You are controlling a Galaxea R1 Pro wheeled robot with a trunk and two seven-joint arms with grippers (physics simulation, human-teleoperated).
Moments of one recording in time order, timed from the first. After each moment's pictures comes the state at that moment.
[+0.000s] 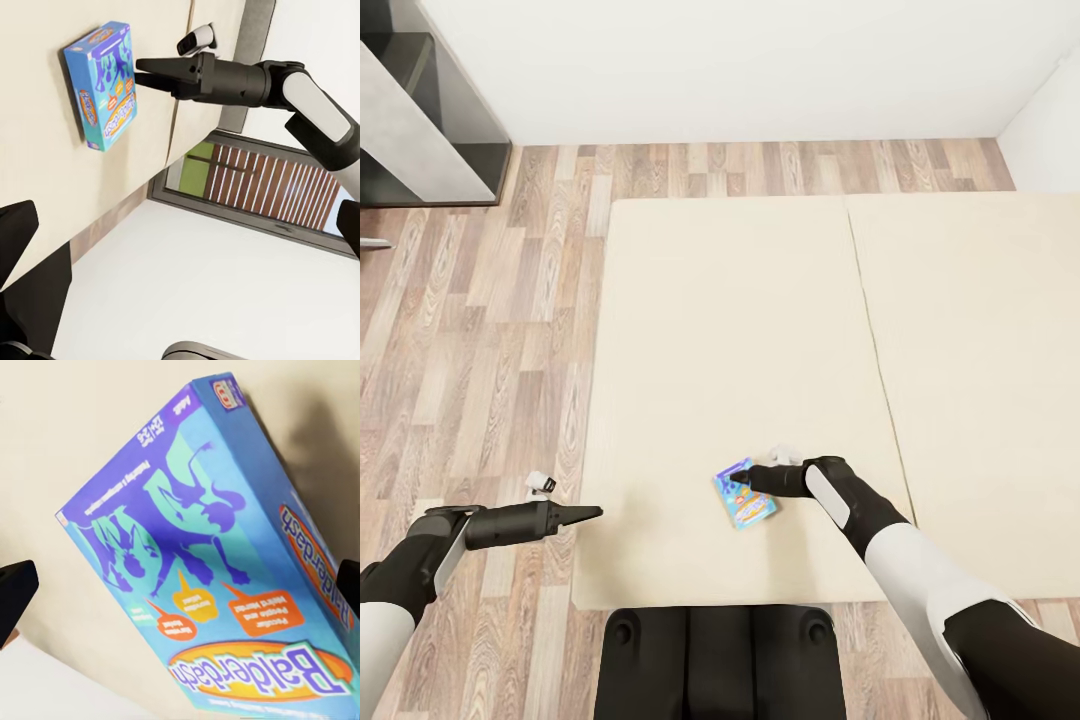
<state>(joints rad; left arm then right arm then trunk) -0.69 0.35 0.08 -0.73 0.12 0.70 -1.57 -0.94 0.02 0.34 -0.55 -0.58 0.65 0.24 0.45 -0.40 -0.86</state>
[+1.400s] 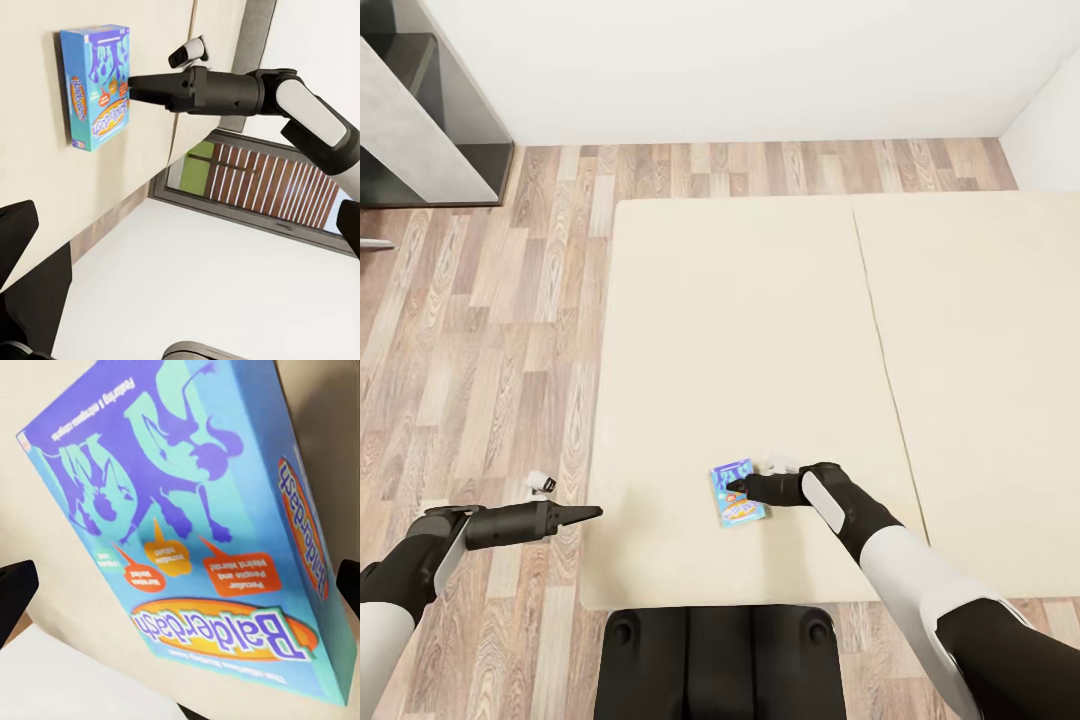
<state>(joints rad) -0.69 0.35 0.08 -0.73 0.12 0.70 -1.57 -0.94 0.04 0.34 -0.49 -0.58 0.65 0.26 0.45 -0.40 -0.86</state>
